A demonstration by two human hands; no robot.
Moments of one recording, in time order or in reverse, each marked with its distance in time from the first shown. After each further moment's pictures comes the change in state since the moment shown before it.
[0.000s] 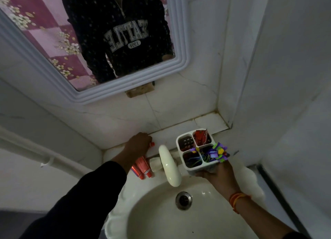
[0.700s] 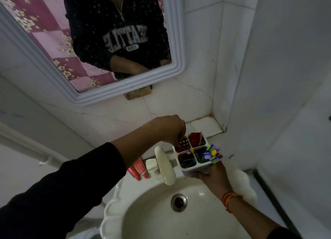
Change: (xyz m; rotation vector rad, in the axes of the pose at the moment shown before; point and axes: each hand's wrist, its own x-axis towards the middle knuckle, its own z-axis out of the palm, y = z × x) left_hand -0.026 0.136 -0.154 0.155 -0.103 0.365; right_hand 0.002 0.014 -0.002 -0.108 -0.007 0.034
